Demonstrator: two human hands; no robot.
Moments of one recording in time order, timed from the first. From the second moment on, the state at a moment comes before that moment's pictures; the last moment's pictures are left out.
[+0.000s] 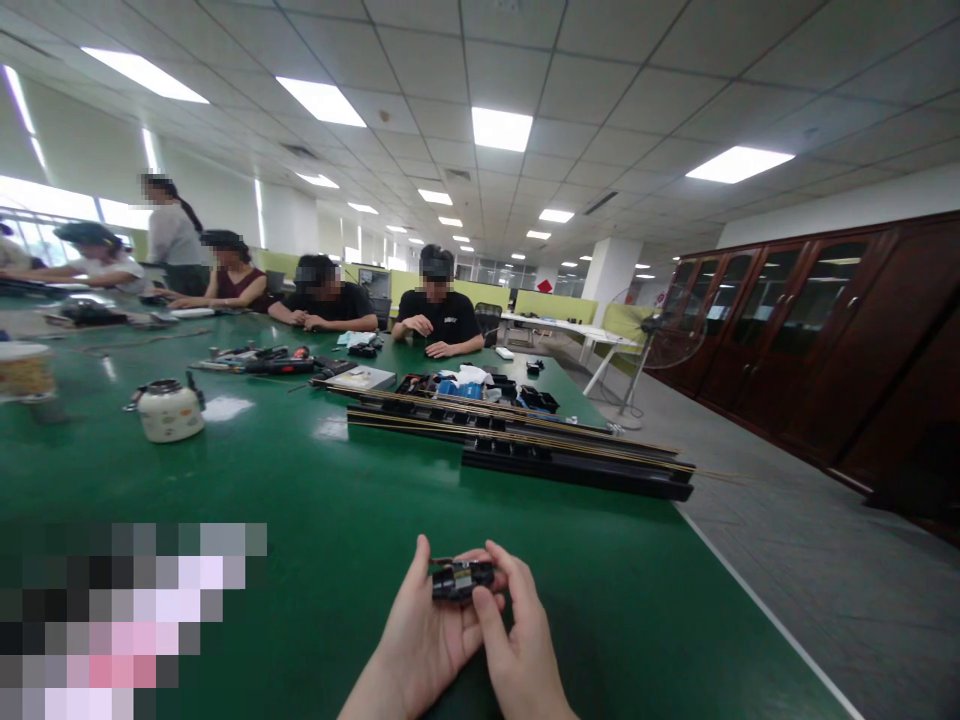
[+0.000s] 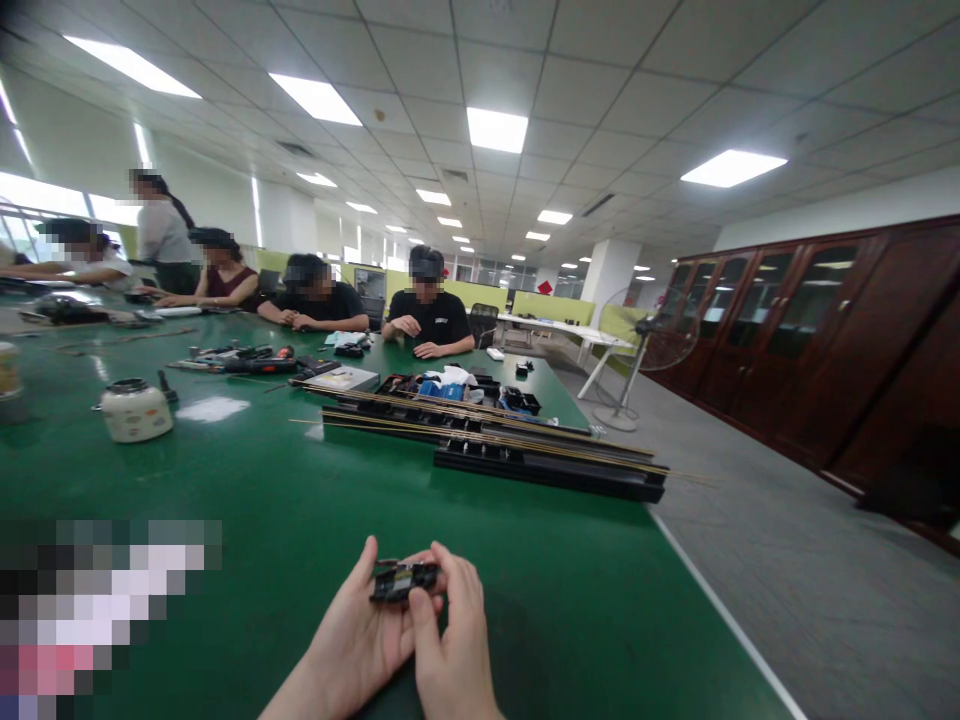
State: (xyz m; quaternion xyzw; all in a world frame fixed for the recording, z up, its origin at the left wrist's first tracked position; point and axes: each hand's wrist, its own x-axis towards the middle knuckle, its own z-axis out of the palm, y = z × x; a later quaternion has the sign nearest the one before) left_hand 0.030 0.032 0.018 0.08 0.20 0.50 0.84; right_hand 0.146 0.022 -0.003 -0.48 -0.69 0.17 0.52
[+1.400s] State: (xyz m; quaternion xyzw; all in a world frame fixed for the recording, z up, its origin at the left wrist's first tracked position) left_hand 0.028 0.032 0.020 0.06 0.13 0.51 0.85; right_hand 0.140 0.023 0.000 -0.48 -0.63 0.25 0.56
